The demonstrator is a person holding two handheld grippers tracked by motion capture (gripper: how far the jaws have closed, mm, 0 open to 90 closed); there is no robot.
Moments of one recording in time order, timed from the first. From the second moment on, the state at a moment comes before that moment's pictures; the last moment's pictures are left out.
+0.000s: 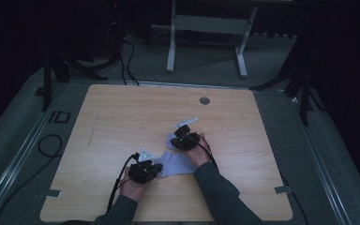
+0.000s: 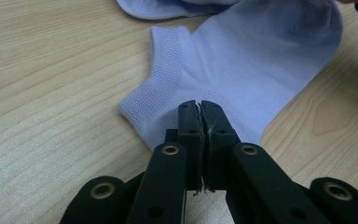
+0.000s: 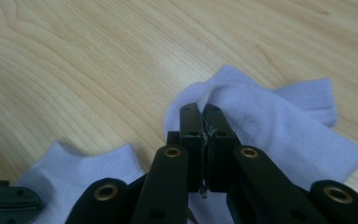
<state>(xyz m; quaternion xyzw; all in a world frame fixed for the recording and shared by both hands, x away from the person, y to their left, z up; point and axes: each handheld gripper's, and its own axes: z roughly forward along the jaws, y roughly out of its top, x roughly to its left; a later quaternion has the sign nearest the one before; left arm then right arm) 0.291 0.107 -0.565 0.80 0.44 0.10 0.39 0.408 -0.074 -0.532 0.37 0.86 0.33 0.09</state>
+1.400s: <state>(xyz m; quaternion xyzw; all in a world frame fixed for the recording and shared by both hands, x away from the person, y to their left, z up) 0.292 0.106 -0.565 0.80 0.44 0.10 0.39 0.413 -0.150 -0.502 0.42 0.82 0.38 0.09</state>
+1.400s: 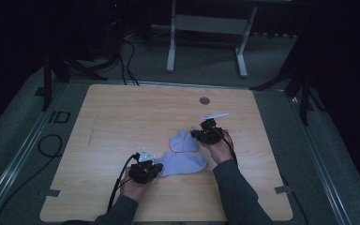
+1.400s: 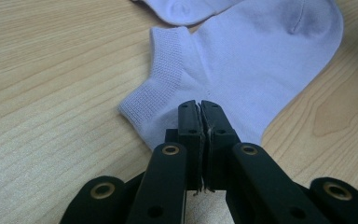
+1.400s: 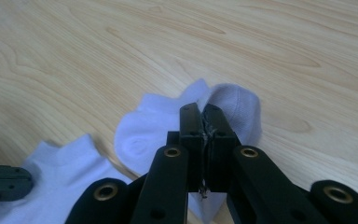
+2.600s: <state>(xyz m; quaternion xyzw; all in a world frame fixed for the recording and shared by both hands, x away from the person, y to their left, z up) 0.292 0.106 -0.566 0.80 0.44 0.10 0.40 0.404 -0.224 -0.520 0.51 0.78 0.35 0.15</state>
